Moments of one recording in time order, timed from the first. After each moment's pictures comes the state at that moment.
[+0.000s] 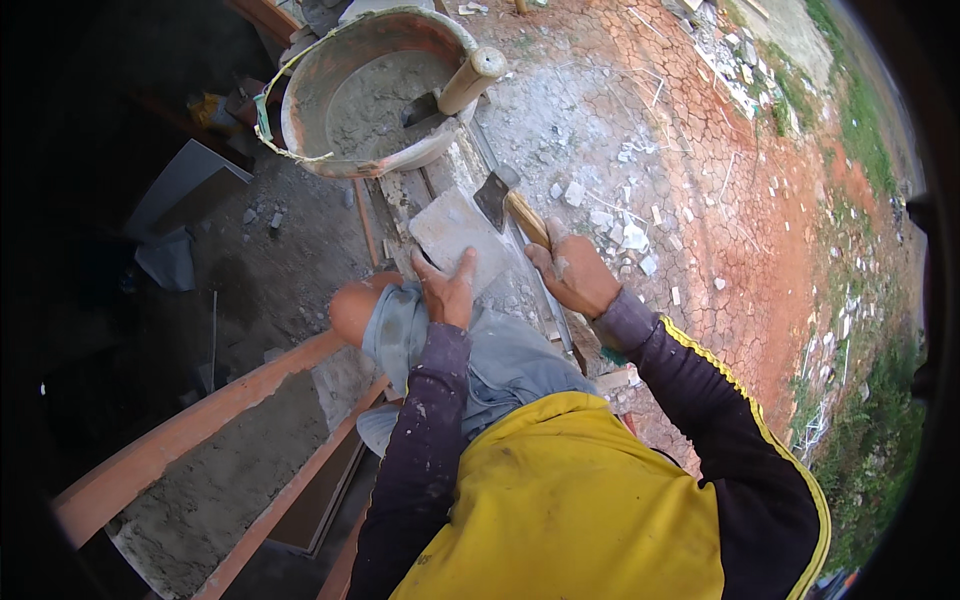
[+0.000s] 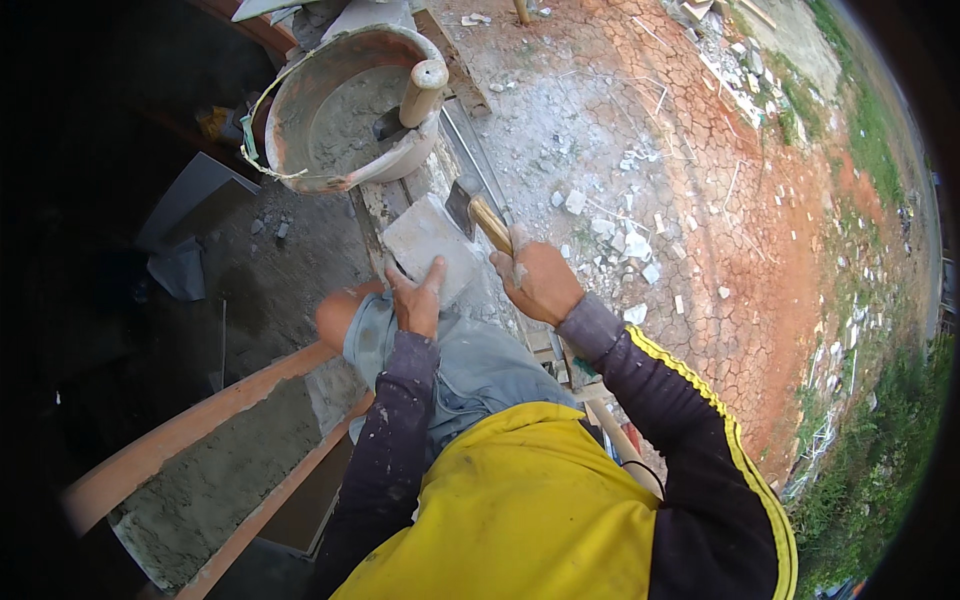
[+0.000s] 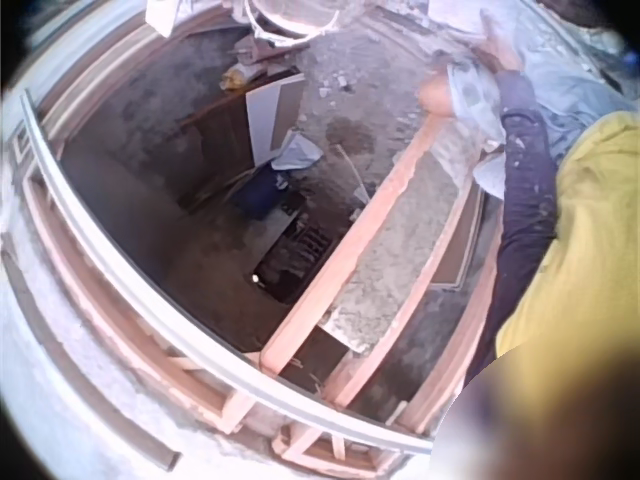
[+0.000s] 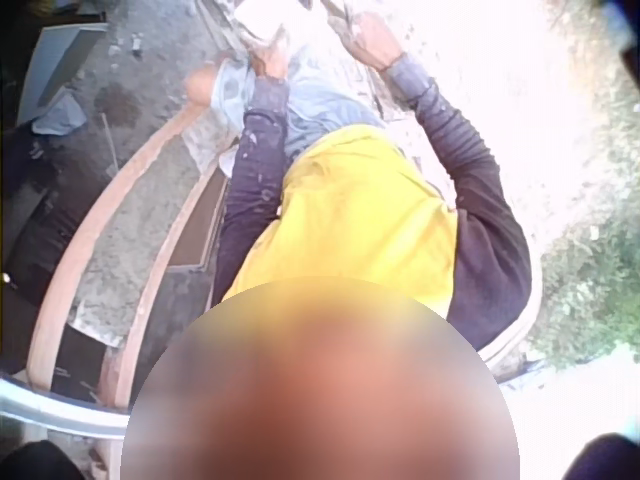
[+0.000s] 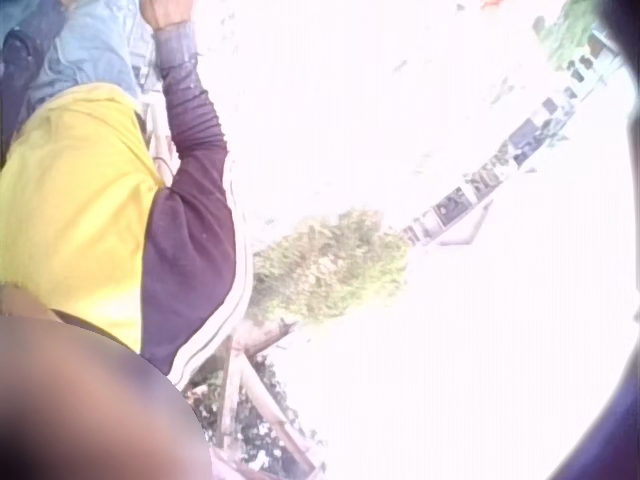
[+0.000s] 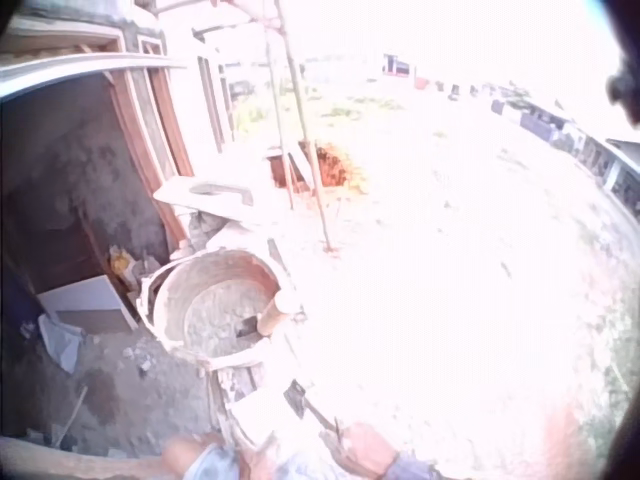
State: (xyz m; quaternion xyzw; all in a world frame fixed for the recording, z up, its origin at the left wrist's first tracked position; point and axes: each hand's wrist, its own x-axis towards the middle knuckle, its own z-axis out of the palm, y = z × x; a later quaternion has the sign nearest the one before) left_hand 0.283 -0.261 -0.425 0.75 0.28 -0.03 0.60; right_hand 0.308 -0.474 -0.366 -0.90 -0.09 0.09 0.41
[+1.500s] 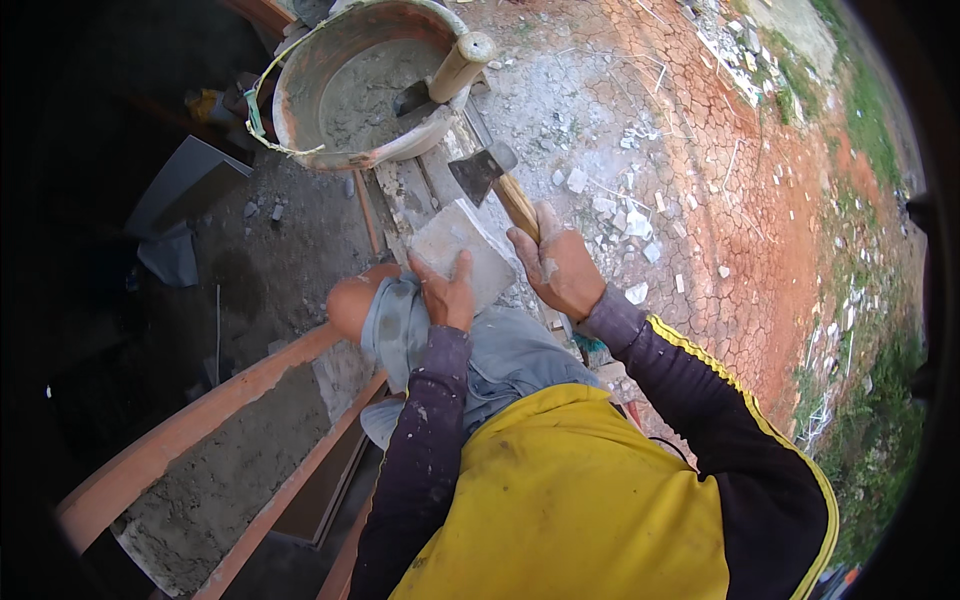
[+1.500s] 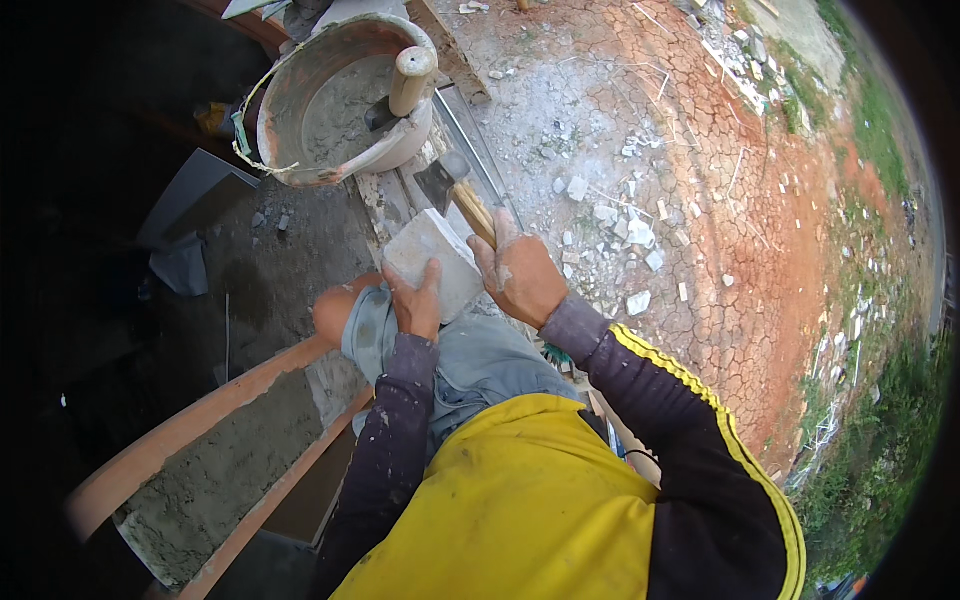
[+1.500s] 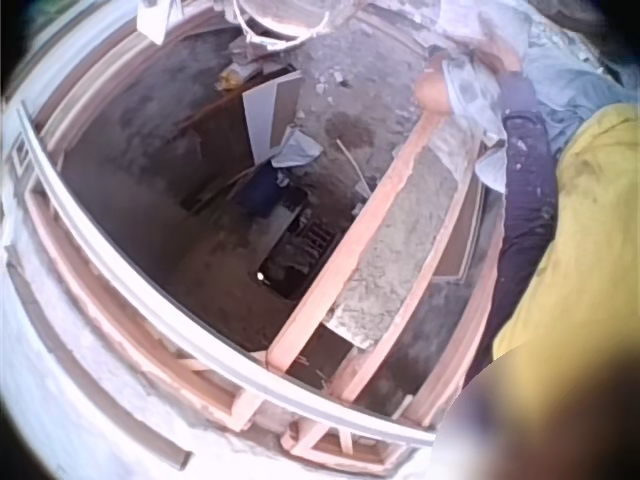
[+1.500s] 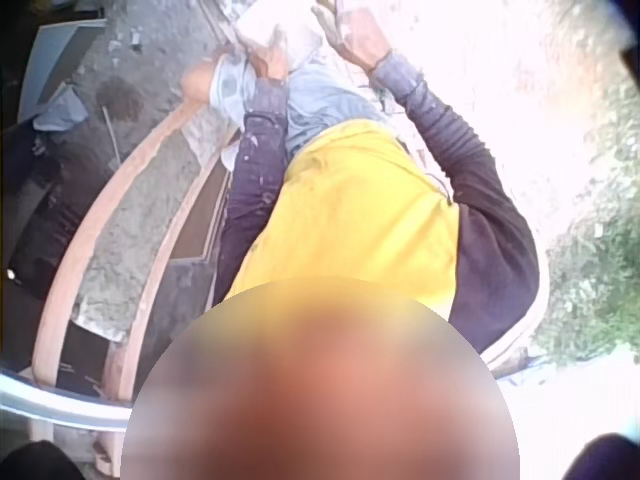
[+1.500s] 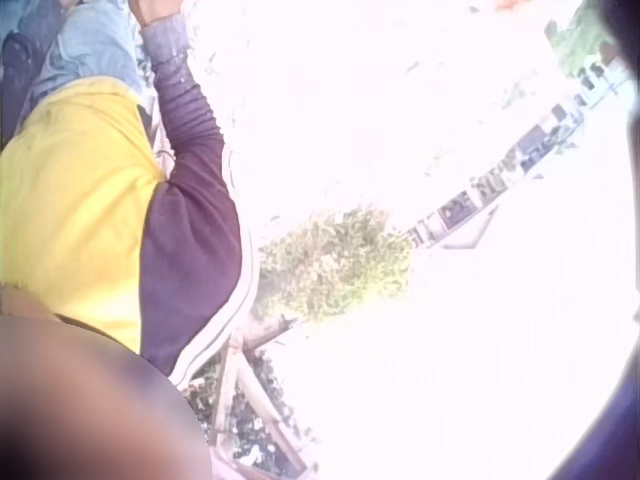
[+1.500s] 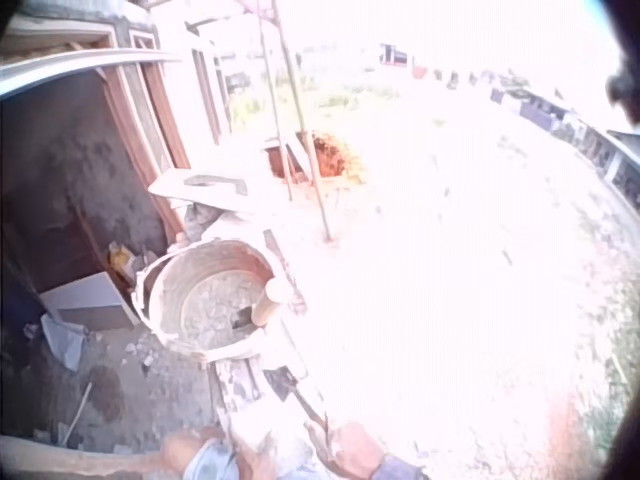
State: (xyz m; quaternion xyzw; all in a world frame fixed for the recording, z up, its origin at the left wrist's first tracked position) left_hand 0.259 -0.261 -0.436 0.77 0.29 -0.04 0.57; right_hand 0.300 -0.457 -0.362 -0.89 -0.07 0.05 0.45
